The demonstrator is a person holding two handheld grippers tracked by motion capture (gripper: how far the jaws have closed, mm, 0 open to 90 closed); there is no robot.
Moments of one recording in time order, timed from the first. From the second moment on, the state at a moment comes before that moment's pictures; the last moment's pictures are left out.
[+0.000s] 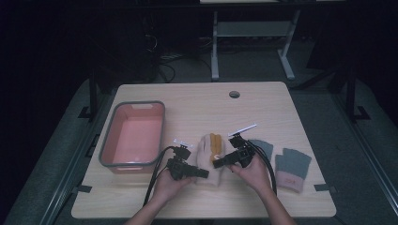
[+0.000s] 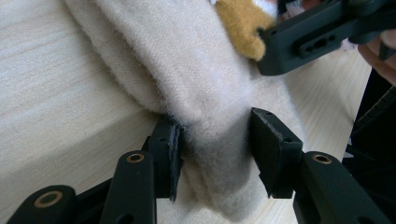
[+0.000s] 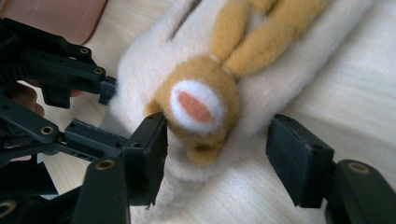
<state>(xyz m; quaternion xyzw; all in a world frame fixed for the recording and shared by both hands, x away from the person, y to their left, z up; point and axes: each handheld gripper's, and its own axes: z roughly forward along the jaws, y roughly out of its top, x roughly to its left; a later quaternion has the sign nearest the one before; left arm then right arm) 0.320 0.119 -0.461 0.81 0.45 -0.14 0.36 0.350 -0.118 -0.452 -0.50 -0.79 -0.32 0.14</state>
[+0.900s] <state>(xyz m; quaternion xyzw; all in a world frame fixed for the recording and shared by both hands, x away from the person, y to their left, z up) 0.319 0.120 -0.462 0.80 0.45 -0.15 0.37 0.338 -0.111 -0.469 -0.53 -0.75 -0.36 0.16</state>
